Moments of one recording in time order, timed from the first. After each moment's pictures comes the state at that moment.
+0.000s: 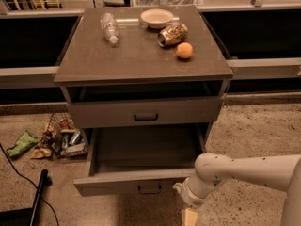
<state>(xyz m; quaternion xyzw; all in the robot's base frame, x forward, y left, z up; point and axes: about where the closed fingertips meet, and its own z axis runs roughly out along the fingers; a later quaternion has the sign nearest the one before) 0.382 -0.105 0.402 -0.68 0.70 0.23 0.07</state>
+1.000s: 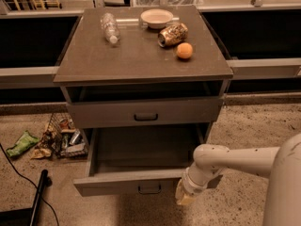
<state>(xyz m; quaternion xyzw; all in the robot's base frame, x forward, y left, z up) 0.432 -0.122 0.386 -0.71 0.68 0.20 0.07</state>
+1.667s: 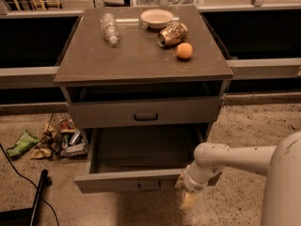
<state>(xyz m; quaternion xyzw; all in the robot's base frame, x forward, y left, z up) 0.449 -0.129 0.383 -0.70 0.69 0.18 0.08</state>
